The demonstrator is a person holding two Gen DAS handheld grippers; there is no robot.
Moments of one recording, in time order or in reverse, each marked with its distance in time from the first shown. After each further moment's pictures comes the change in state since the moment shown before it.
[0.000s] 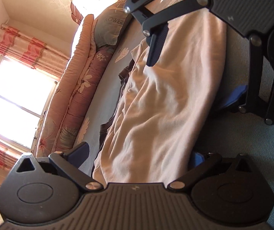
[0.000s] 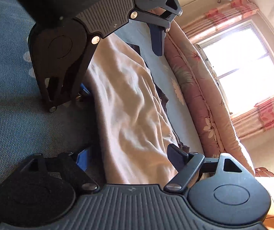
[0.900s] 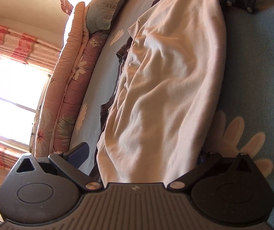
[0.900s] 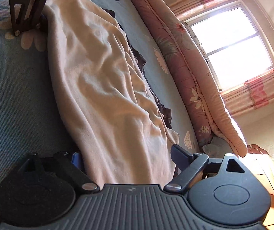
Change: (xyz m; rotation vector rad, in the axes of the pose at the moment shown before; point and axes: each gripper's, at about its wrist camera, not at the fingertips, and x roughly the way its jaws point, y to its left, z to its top) left arm 0.017 0.022 -0.038 0.084 0.101 -0.018; right arm 0.010 -0.040 -0.073 0.052 0.168 -0.059
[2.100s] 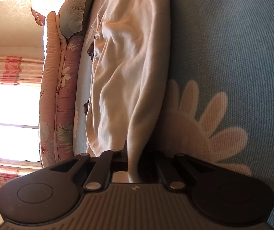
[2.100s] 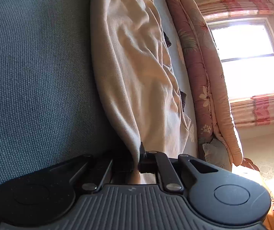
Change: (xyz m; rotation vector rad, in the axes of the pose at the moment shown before) left arm 0.006 -0.059 0.004 0.232 0.040 0.013; right arm 0.015 0.038 -0.023 -0.229 0.061 0.006
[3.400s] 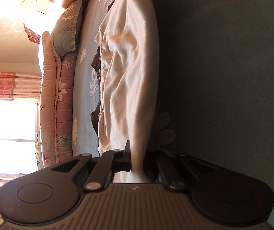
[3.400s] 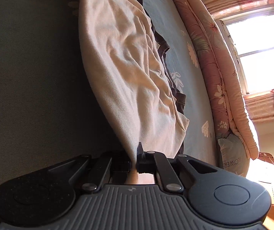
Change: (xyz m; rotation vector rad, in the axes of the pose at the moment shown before) left arm -0.119 -0.007 -0.025 0.061 -0.071 -0.068; right arm -0.117 -0.016 -0.006 0.054 -0.013 0.202
